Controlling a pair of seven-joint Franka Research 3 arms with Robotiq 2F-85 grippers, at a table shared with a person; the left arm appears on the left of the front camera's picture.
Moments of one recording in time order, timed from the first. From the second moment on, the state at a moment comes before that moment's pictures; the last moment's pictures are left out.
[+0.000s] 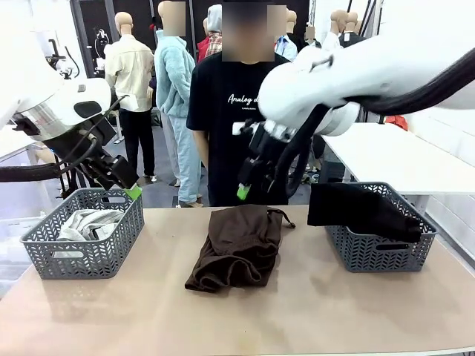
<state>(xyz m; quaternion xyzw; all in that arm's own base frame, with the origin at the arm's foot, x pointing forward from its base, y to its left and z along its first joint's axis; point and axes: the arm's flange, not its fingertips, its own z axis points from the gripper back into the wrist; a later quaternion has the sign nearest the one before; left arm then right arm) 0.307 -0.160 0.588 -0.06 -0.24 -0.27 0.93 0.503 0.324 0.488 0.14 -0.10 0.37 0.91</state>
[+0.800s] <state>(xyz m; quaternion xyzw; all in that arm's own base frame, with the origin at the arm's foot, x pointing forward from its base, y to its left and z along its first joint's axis) 0.307 -0.160 0.588 -0.06 -0.24 -0.27 0.93 0.544 0.364 0.412 0.11 -0.02 0.30 0.95</state>
